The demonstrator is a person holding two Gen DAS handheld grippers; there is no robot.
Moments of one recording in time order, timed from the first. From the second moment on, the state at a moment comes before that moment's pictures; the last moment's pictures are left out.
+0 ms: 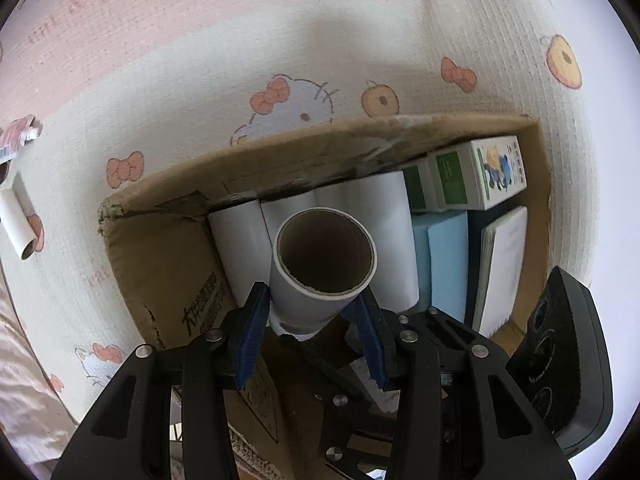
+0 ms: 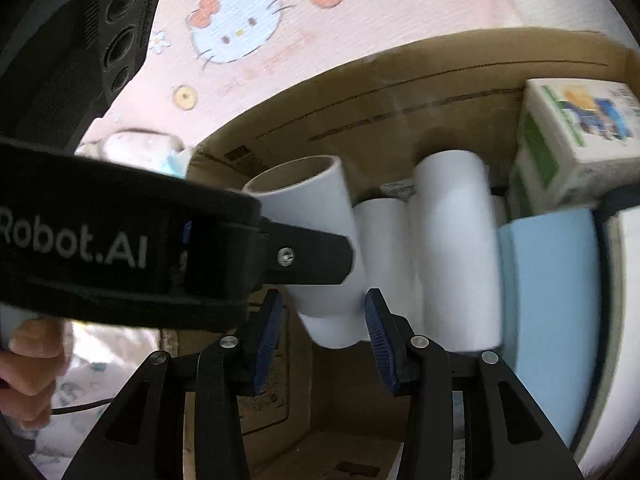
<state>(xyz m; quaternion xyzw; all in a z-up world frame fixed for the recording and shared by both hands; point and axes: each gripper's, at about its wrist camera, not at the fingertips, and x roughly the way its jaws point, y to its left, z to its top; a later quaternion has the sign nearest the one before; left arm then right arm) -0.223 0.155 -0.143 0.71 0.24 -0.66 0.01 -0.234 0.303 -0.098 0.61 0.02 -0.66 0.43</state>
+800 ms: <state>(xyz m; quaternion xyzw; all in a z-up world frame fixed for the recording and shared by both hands) -0.204 0.144 -0.127 0.68 0.24 -0.69 -0.01 -0.216 0.323 -0.100 0.62 0.07 -0.67 0.40</state>
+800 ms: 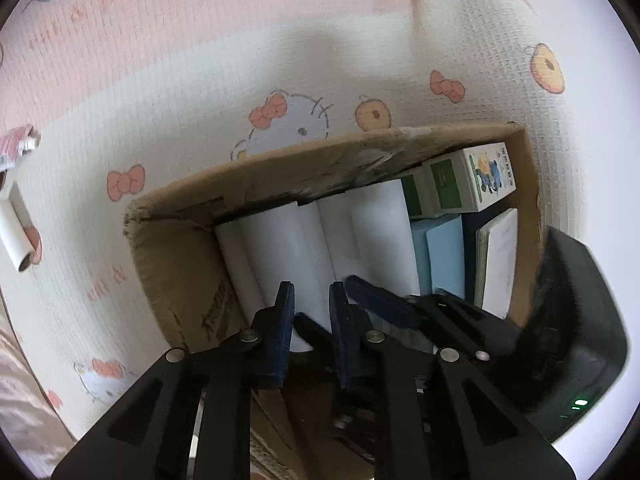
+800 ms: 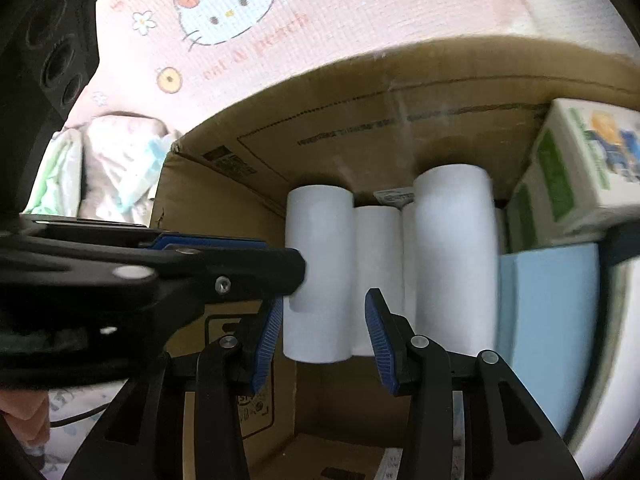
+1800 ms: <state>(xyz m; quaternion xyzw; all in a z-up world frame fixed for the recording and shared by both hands) -0.108 0.090 -0.041 0.50 0.15 -0.84 -0.15 -0.134 0.307 0.012 0.40 0.08 -0.89 0.22</state>
